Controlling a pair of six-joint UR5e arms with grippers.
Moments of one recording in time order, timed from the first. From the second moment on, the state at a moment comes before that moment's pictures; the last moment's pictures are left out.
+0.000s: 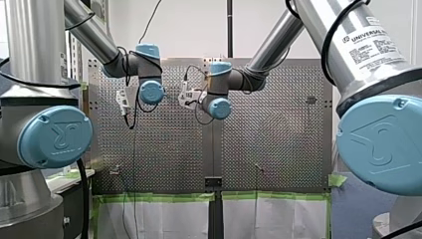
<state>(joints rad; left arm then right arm) -0.41 -1.52 -2.16 -2.46 -2.26 -1.69 2.44 -1.10 1.65 -0.81 1.64 1.65</state>
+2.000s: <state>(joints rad) -0.07 -1.42 -1.89 -2.74 -1.94 -1.67 2.47 -1.01 1.16 -0.59 1.56 1.70</state>
